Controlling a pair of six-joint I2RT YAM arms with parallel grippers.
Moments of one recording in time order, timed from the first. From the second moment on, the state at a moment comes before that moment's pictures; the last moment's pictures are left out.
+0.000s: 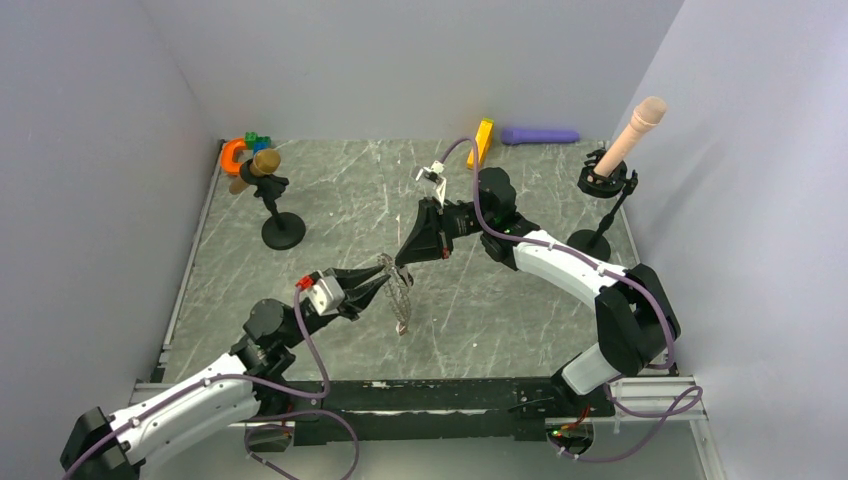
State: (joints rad) left arm -0.82 0.57 0.21 0.65 0.17 0.10; right arm 0.60 1.53 1.02 0.49 -1.27 0.66
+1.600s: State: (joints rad) left arm -0.76 0.66 0.19 0.76 0.29 0.00; right arm 0.60 1.53 1.02 0.50 -1.27 0.66
